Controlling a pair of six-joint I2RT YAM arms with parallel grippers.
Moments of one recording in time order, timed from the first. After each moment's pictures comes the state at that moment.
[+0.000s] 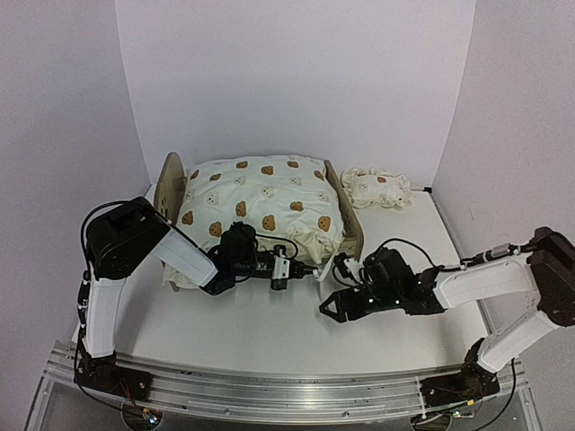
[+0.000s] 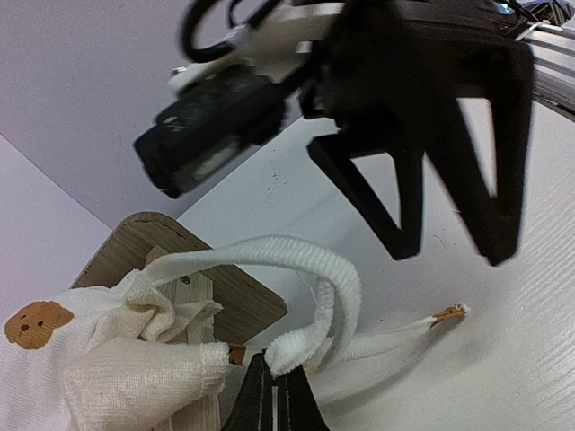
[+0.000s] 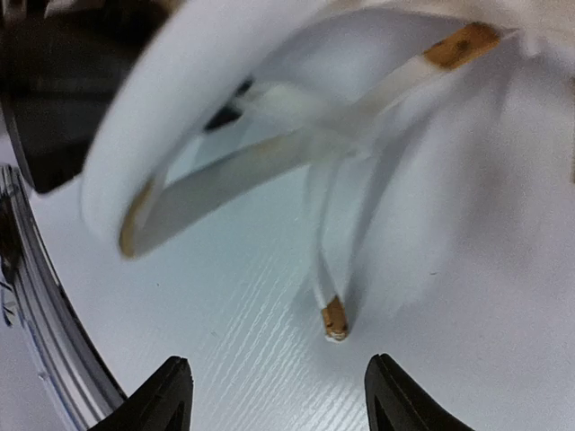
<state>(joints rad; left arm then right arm) -0.84 2.13 1.03 0.93 0.69 0.84 0.85 1.47 0.61 0.09 -0.16 0.49</state>
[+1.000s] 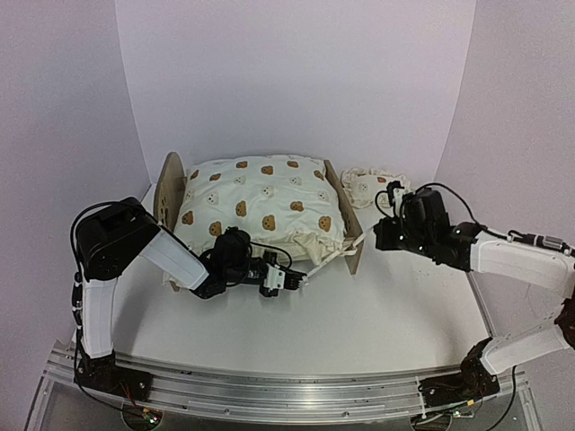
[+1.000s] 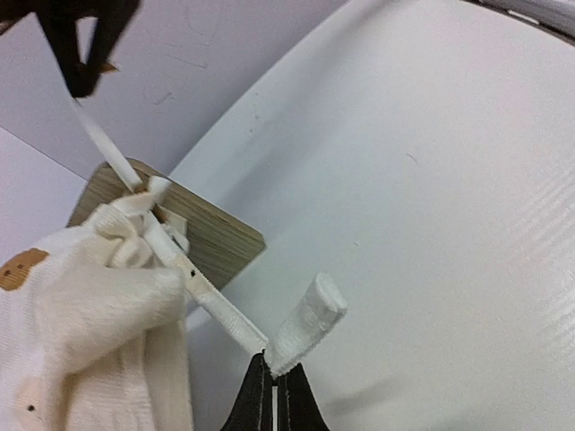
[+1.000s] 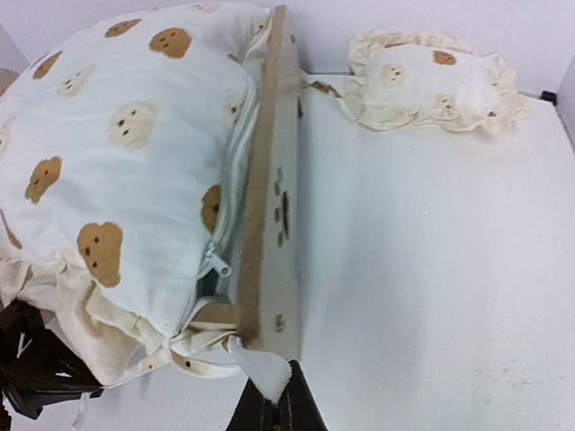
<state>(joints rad) -0.85 2.06 0.93 0.82 0.57 1.01 0.61 1.28 0.87 -0.19 0.23 0.37</state>
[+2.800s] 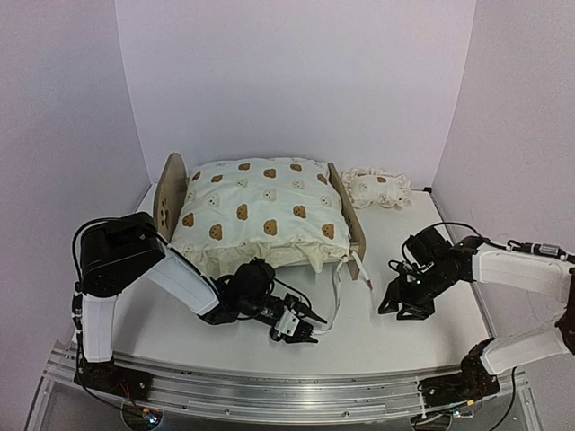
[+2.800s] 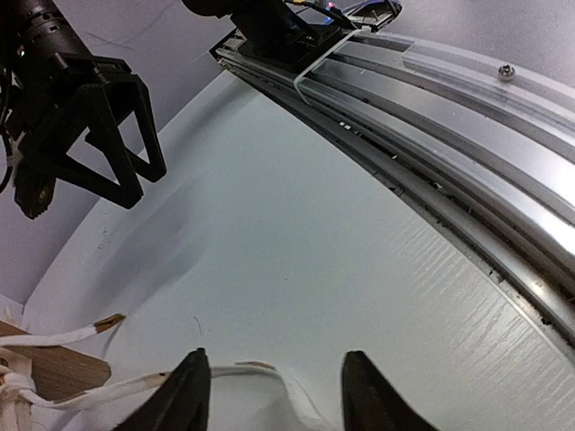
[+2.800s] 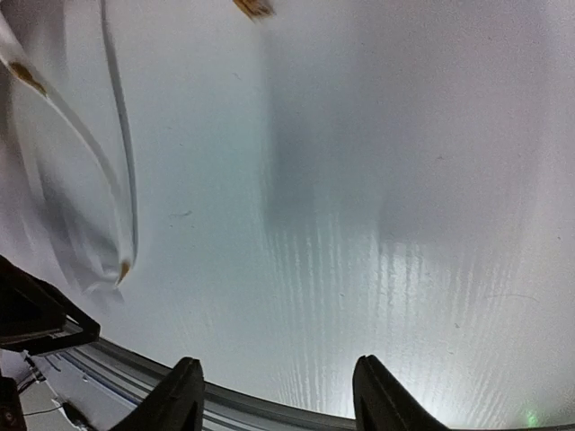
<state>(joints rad) -1.07 2.04 0.90 0.69 0.70 0.95 0.52 1.25 0.71 -0.74 -0.28 0.71</state>
